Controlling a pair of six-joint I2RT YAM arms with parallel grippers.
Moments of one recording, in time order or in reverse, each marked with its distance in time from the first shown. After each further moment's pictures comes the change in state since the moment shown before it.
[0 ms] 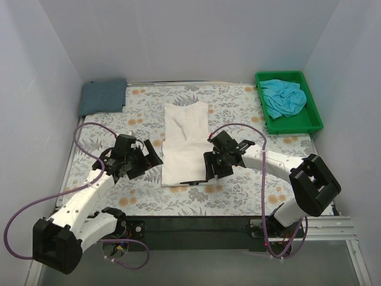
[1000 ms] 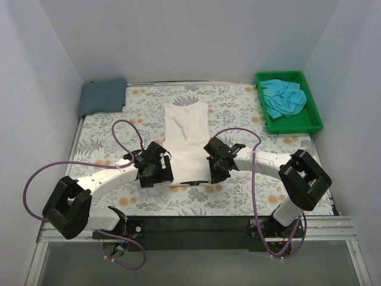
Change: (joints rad) left arm -0.299 0.337 -0.002 0.000 -0.190 -0.061; right arm 0.092 0.087 -0.010 -0.026 0.164 0.175
